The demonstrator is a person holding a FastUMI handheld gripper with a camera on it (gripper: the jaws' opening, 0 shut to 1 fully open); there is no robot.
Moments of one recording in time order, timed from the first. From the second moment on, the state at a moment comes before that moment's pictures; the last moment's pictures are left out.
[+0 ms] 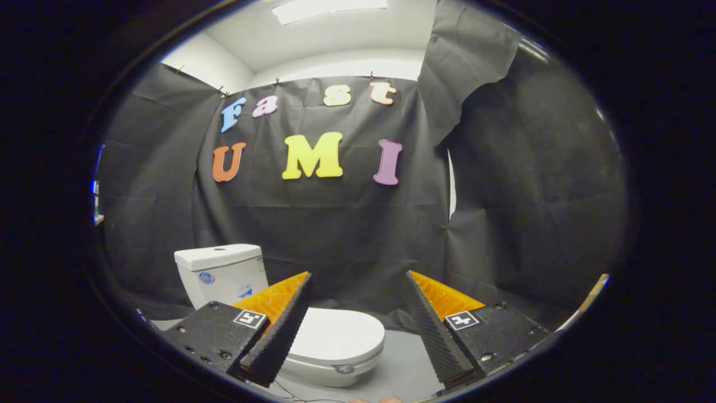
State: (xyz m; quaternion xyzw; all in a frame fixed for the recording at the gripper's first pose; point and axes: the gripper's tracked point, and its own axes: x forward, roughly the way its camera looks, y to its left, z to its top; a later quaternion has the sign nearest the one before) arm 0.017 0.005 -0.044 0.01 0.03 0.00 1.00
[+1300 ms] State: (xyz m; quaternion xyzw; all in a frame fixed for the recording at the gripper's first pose) arm 0.065 0.039 -0.362 0.28 0.40 -0.02 0.87
